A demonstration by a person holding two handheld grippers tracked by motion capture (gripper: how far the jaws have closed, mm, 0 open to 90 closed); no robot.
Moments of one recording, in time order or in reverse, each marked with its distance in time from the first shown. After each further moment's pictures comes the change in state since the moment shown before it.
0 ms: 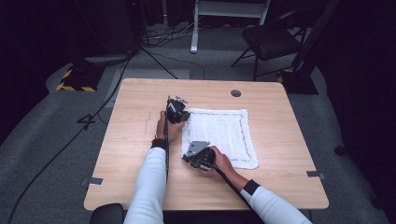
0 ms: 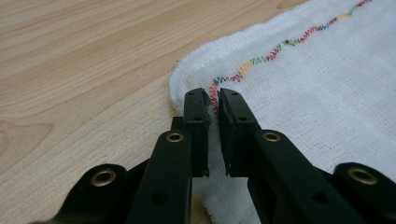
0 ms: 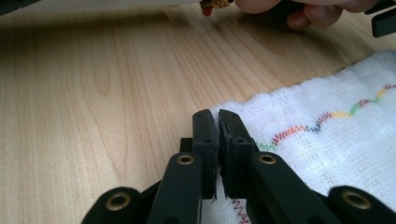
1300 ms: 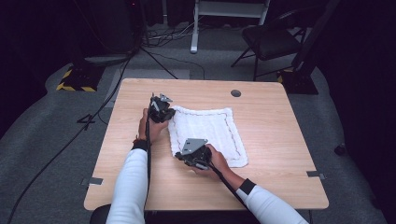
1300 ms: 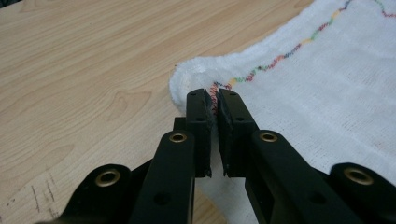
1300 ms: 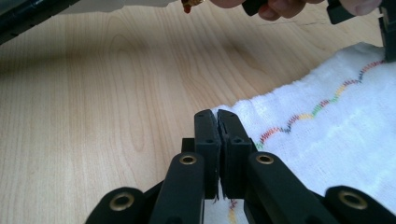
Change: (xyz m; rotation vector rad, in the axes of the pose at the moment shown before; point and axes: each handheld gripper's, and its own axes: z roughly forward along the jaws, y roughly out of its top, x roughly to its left) left arm 0.025 -0.010 -0.059 -0.038 0.055 0.057; right arm 0.007 0.029 -0.016 -0.094 0.026 -0.008
